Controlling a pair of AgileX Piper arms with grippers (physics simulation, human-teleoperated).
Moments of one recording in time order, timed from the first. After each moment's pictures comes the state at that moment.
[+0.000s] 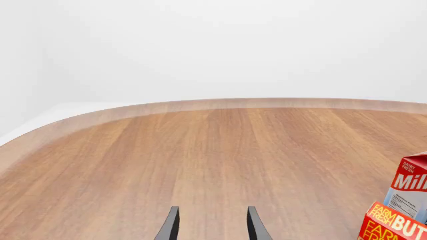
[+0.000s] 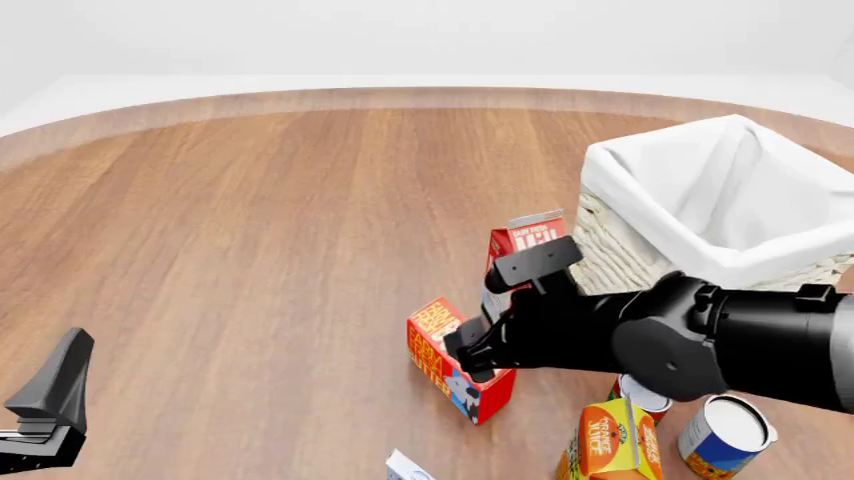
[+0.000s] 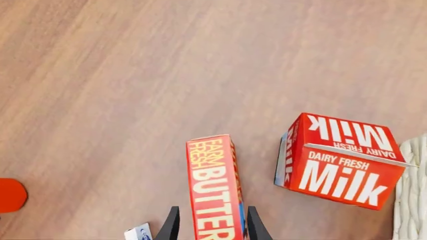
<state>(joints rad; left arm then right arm) 0.00 0.00 0.00 0.00 0.00 0.73 1.43 -0.69 0.14 0.23</state>
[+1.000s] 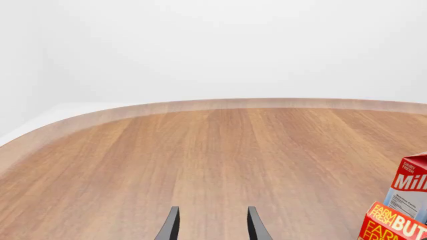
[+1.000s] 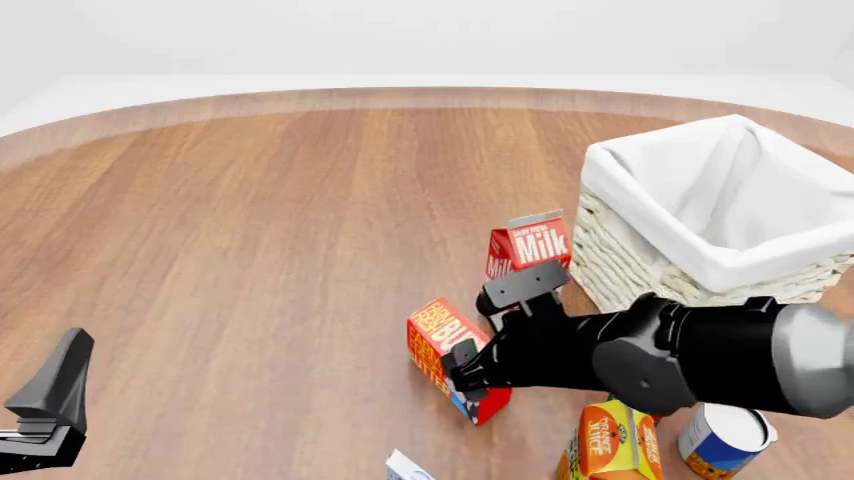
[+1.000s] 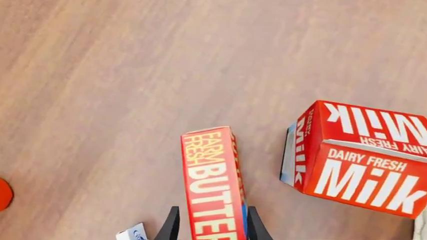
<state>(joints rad) 0.00 0.00 0.00 0.00 0.00 0.74 1.51 -0.66 0.07 0.27</state>
